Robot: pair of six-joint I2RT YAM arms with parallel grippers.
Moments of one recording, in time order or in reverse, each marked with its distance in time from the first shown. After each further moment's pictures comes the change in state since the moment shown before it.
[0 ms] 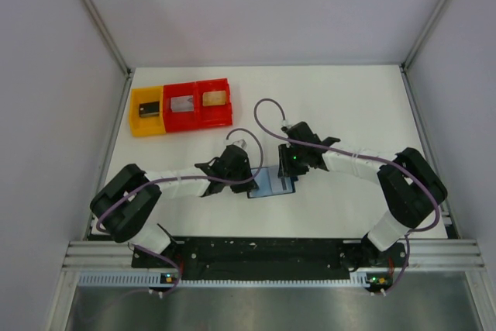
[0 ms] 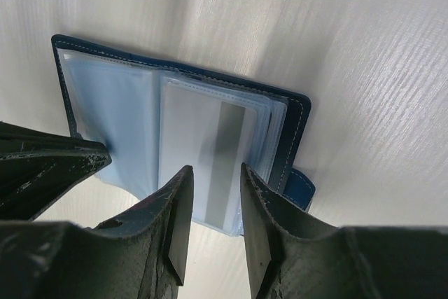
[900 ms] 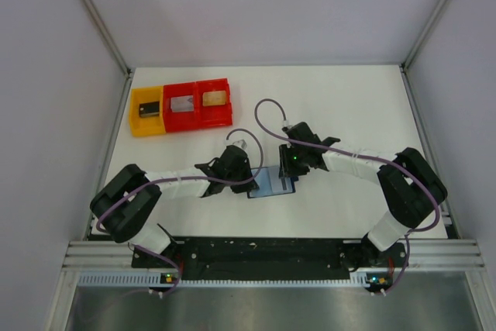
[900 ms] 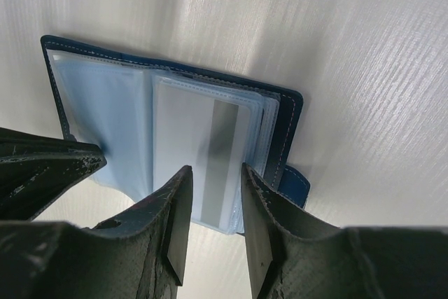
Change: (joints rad) left arm -0.003 0.000 -0.008 0.016 0.000 -0.001; right arm 0.000 0.000 0.000 -0.013 0.022 0.003
